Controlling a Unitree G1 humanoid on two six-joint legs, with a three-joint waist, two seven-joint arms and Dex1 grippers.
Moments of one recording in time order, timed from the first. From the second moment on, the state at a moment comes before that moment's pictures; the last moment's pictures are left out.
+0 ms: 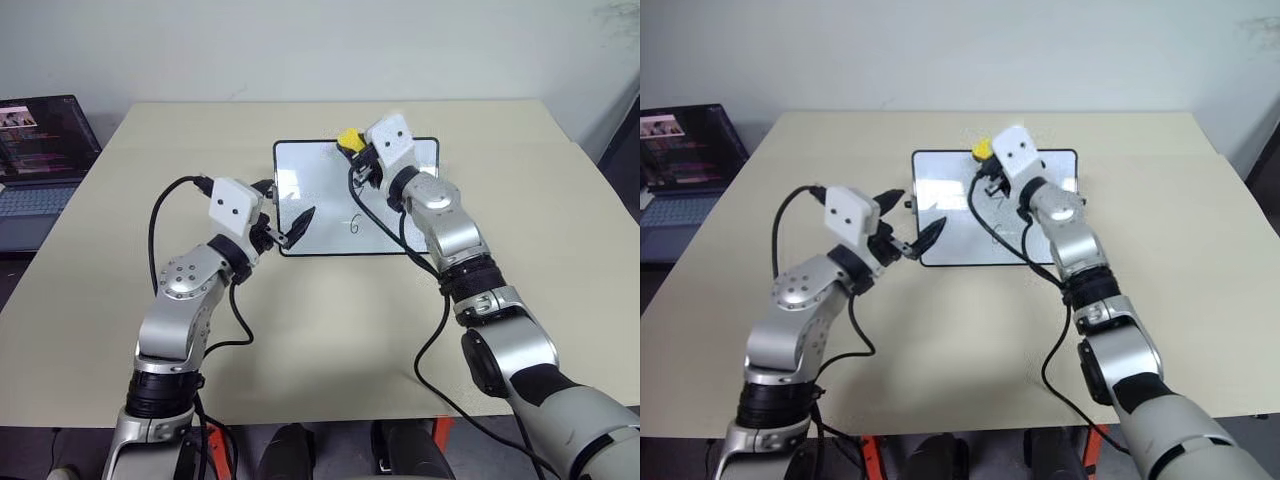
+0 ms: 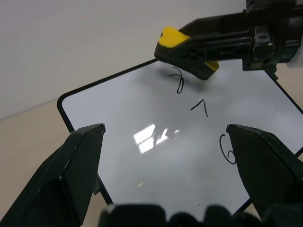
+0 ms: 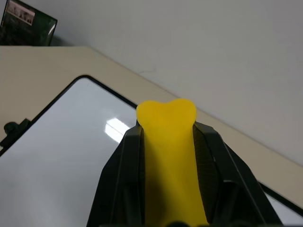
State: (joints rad) left arm -0.39 0.40 0.05 -0.24 -0.23 0.38 -0.48; right arm -1.03 -0.13 0.09 0.58 -0.06 0.08 0.39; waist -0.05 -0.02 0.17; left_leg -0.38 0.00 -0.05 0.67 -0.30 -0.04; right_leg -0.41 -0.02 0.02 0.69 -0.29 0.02
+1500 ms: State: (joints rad) left arm -0.37 0.41 0.05 -0.25 -0.23 0.38 -0.47; right arm -0.99 -0.11 0.14 0.63 -0.10 0.09 0.37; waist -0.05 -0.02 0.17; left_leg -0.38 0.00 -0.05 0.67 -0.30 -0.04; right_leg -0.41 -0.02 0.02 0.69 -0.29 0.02
